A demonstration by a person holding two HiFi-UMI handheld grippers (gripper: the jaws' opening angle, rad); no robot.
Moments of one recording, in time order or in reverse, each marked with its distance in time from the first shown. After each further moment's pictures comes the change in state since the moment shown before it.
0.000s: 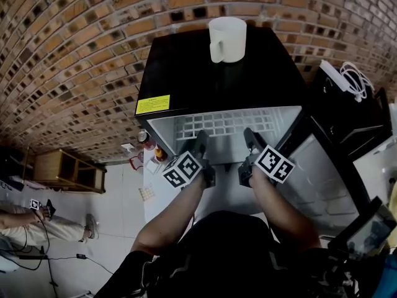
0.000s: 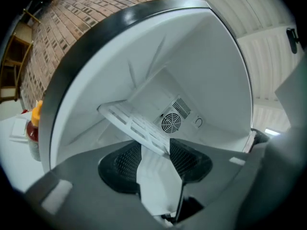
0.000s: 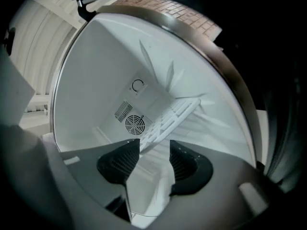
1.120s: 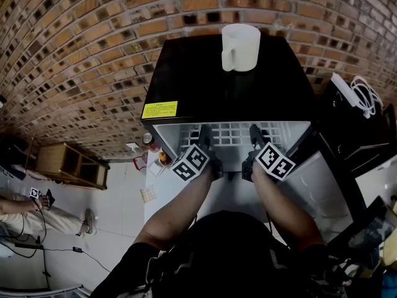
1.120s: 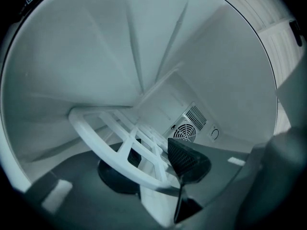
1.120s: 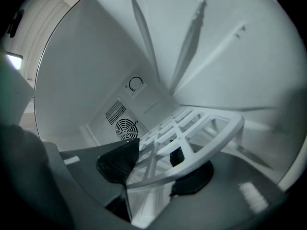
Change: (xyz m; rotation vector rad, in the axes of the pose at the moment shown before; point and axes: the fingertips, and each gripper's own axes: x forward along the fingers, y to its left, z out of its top) left arm 0.041 0.020 0.020 -0.057 -0.125 0.097; right arm 0.049 -0.011 0.024 -0.115 -0.045 -0.025
